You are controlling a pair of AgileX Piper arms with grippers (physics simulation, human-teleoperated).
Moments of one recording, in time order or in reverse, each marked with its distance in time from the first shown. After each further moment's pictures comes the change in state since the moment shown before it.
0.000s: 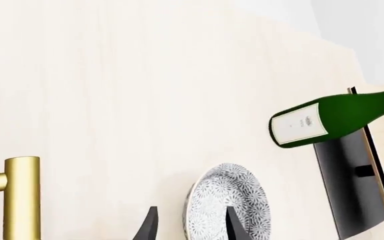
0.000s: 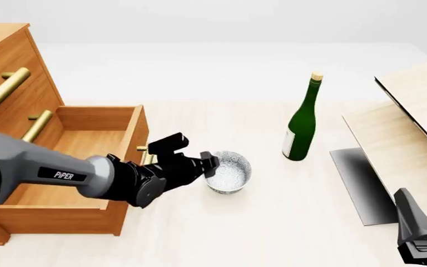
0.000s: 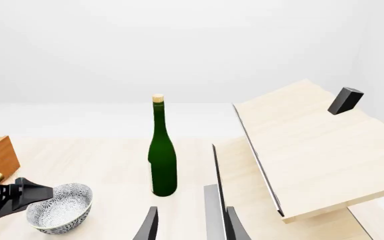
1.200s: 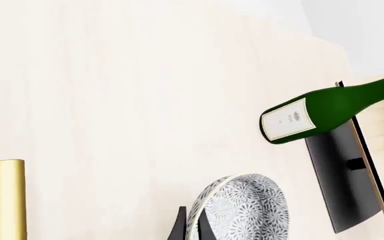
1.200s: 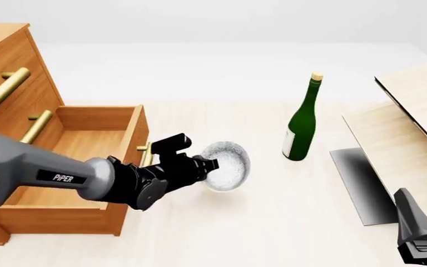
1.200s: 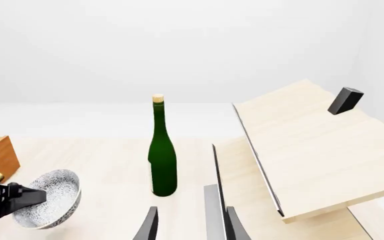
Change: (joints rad) left arm -0.018 -0.008 0.010 -0.031 0.021; right arm 0.000 0.000 0.000 0.000 0.000
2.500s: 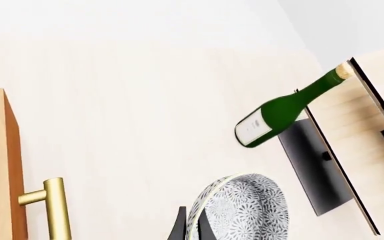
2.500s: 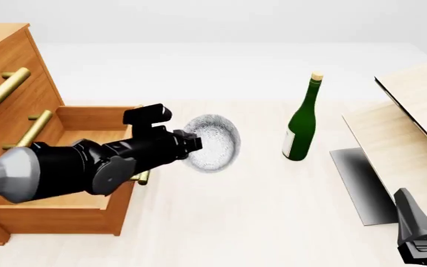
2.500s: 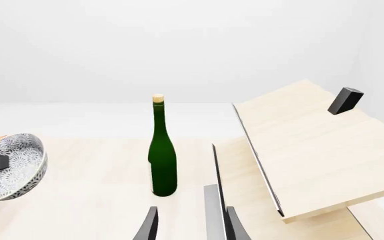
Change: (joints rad) left arm 0.031 -0.339 0.046 0.202 0.171; right arm 0.000 0.000 0.000 0.000 0.000
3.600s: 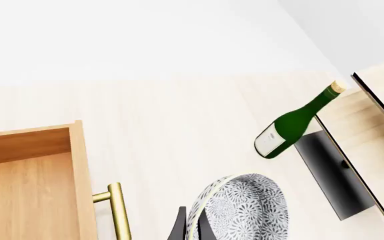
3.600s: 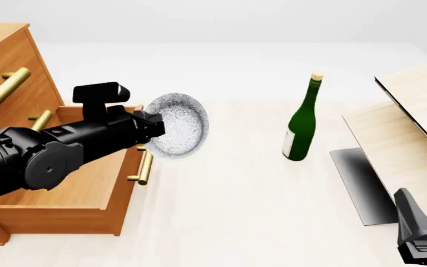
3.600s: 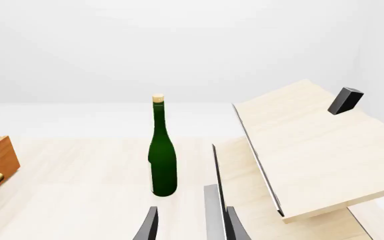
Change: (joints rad) left arm 0.113 -0.259 0.041 0.155 0.154; right arm 0.000 0.000 0.000 0.000 0.000
